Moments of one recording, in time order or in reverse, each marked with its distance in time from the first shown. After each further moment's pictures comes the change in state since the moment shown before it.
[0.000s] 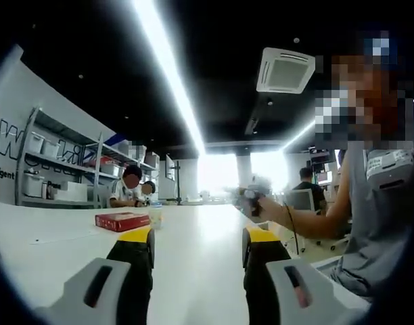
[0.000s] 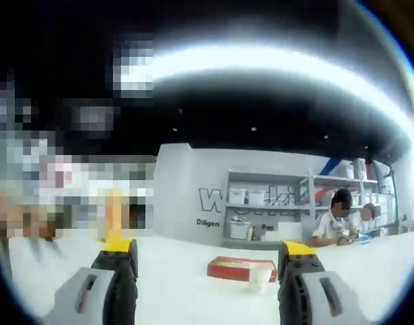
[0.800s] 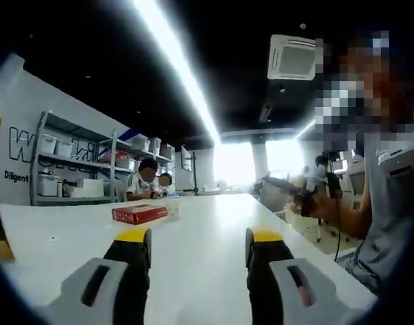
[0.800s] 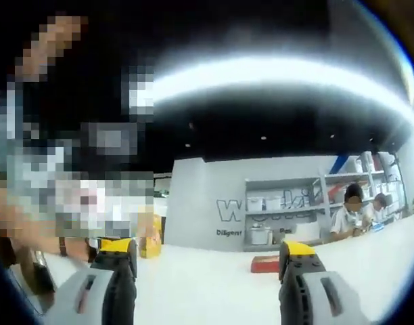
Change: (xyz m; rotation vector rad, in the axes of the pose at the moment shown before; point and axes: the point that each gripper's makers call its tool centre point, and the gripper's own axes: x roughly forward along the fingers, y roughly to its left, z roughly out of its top) left arm 0.004 0.027 -0.016 0.040 0.109 0.141; right arm -0.068 0.097 0.012 0.096 -0.064 0.070
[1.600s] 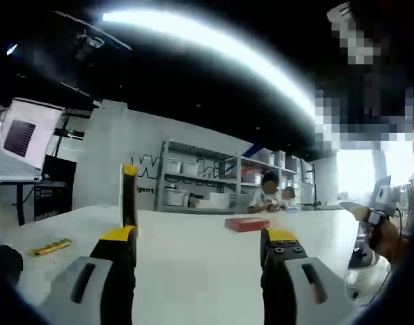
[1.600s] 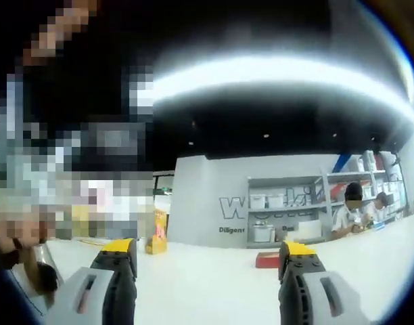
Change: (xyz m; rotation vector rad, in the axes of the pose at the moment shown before) left arm -0.164 -0.068 0.049 0.038 -0.102 0.930; right arm -0.007 0.019 -0.005 0.014 0.028 0.015
